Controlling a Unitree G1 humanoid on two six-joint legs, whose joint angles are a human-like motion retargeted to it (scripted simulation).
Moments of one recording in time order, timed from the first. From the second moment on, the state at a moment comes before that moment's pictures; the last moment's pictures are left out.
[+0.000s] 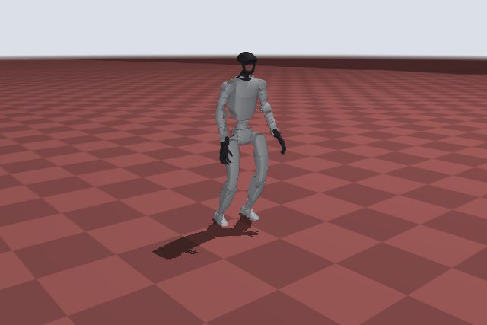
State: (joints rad) left arm -0.15 0.26 -0.28 1.05 0.11 0.07 0.23; right arm -0.05 -0.30 0.27 0.99 0.18 -0.02 -0.35; waist 0.10 -0.04 0.21; left_leg -0.07 -0.02 0.17 0.56 -0.38 -0.06; right_leg -0.07 -0.12 -0.01 0.61 -0.39 -0.03
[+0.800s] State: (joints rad) left arm 0.01 0.28 -0.38 1.06 0.06 0.02 0.09; right arm 0.10 -0.27 0.32 0.98 0.14 0.00 -0.22; waist 0.10 -0.08 0.09; left_leg 0.12 0.00 0.14 -0.02 0.20 -0.18; right_leg 0.08 -0.08 -0.05 0.05 0.29 0.16
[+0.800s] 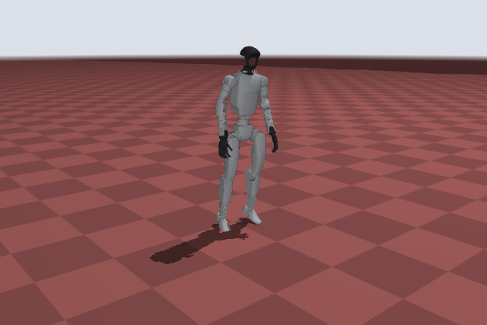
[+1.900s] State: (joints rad) left arm -0.05 0.26 -0.37 1.08 0.08 0.02 0.10; right arm 0.06 -0.29 0.35 1.02 0.12 0.00 -0.23; waist 0.11 -0.05 0.14; left_leg 0.08 -0.01 0.09 0.03 0.18 -0.18; right_leg 0.07 -0.06 -0.09 0.03 0.32 0.14
